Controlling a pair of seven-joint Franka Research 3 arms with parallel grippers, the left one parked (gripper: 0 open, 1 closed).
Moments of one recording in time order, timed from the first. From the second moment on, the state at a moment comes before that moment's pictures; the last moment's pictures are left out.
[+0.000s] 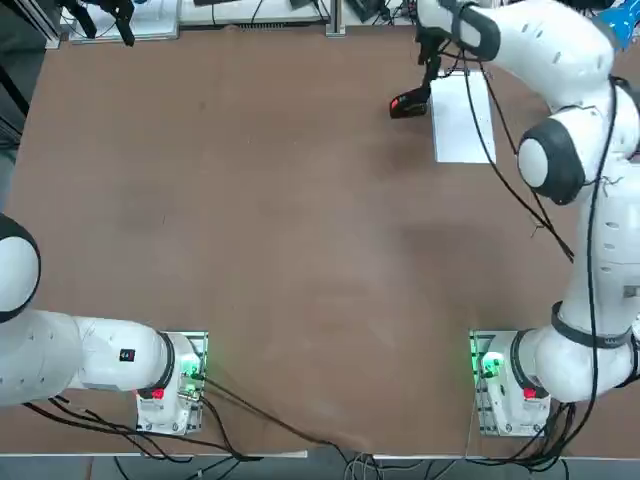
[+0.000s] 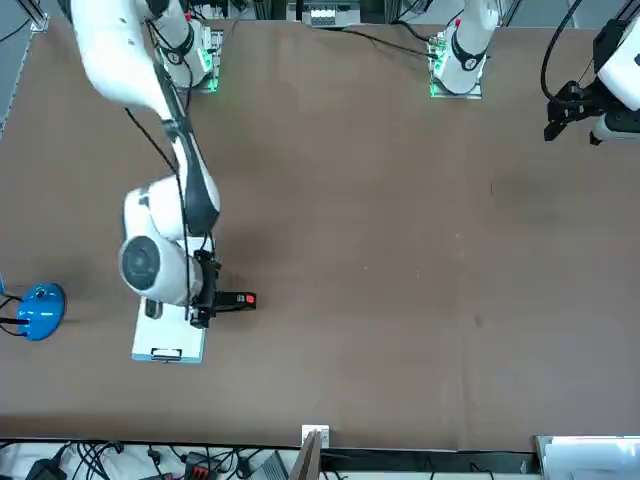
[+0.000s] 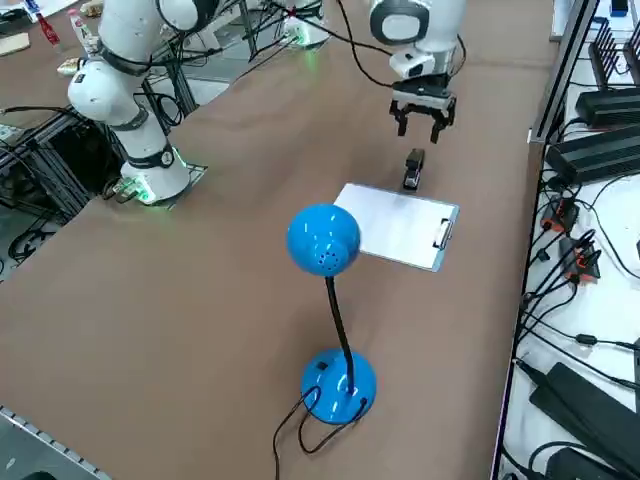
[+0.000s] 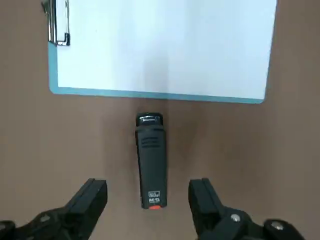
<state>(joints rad) 0.33 0.80 -0.02 -1.18 0.03 1.93 1.85</state>
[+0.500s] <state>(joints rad) 0.34 0.84 -0.02 -1.17 0.01 2.01 1.85</state>
